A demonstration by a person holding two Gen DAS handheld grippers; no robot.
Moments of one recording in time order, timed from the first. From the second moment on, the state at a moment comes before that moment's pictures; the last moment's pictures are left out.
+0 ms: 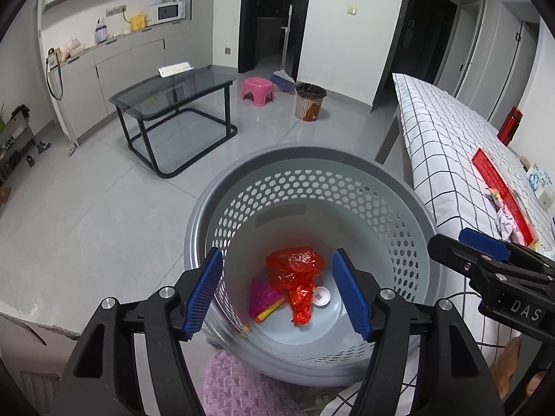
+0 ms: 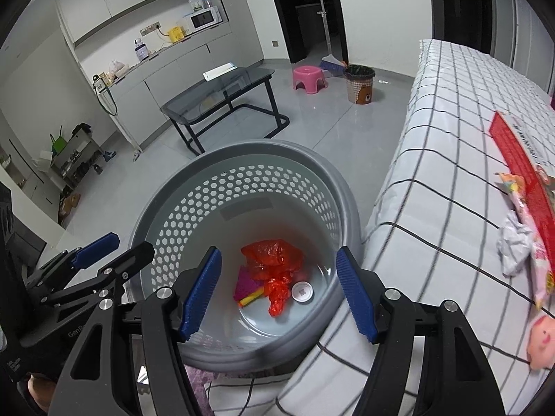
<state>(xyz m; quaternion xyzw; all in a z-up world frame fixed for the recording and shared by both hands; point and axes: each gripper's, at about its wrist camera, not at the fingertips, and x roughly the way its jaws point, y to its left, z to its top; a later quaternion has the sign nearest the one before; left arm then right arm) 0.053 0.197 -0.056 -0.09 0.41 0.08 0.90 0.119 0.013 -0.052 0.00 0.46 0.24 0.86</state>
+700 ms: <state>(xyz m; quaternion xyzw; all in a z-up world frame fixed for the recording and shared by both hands) 0.061 0.074 -0.029 -0.06 0.39 -0.03 0.92 0.043 -0.187 -0.016 0.06 0.41 0.04 0.91</state>
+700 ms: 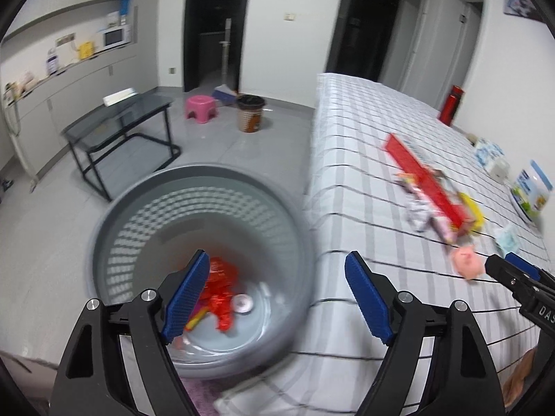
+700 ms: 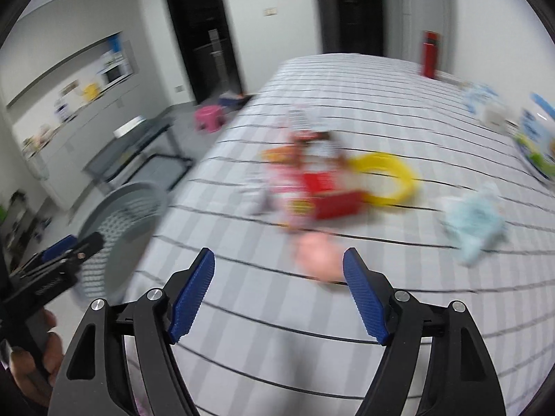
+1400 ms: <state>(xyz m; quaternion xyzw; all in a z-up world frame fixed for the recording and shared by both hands) 0.080 -0.054 -0.015 0.00 0.38 -0.13 0.91 0.027 -0.328 -0.020 0.12 0.39 -0.08 0.91</state>
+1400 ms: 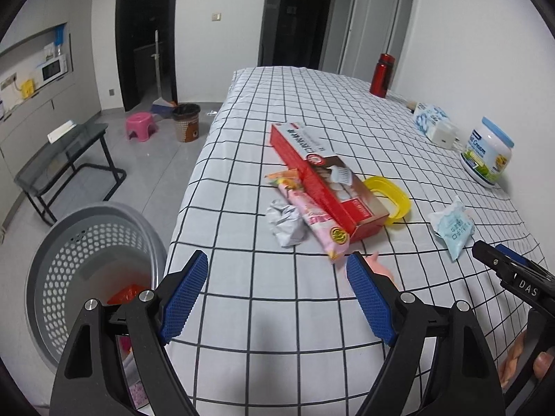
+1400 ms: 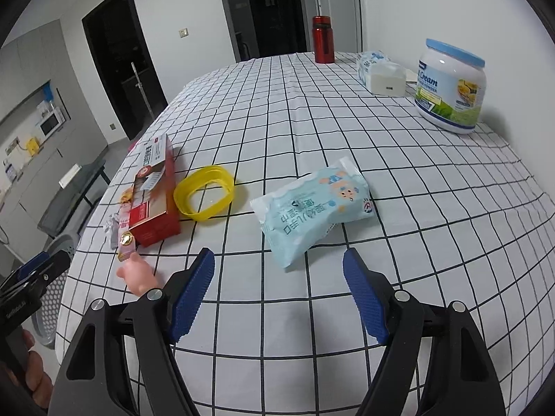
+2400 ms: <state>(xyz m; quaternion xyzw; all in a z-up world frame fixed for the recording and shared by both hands) 0.075 -0.091 -0.019 0.01 0.38 -0.12 0.92 0.068 -0.350 -0.049 0.15 0.44 -0.09 0.88</state>
